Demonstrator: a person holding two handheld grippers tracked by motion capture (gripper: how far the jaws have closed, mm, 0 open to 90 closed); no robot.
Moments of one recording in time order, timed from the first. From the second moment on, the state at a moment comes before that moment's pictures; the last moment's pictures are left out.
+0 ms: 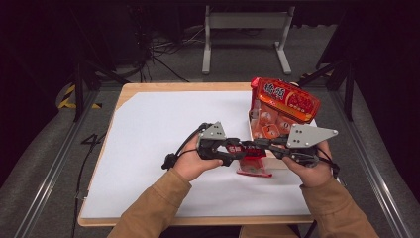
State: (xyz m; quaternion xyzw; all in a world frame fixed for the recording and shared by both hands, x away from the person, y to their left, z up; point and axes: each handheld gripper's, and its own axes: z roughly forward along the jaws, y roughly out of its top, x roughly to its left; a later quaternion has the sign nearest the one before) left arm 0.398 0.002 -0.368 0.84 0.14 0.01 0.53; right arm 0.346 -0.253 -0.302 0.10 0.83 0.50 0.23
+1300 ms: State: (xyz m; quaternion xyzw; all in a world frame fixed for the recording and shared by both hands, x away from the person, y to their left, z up) left arm 0.418 -0.023 -0.284 0.88 0.06 0.00 0.47; right arm 0.318 -0.319 -0.291 0.22 0.77 0.56 0.20
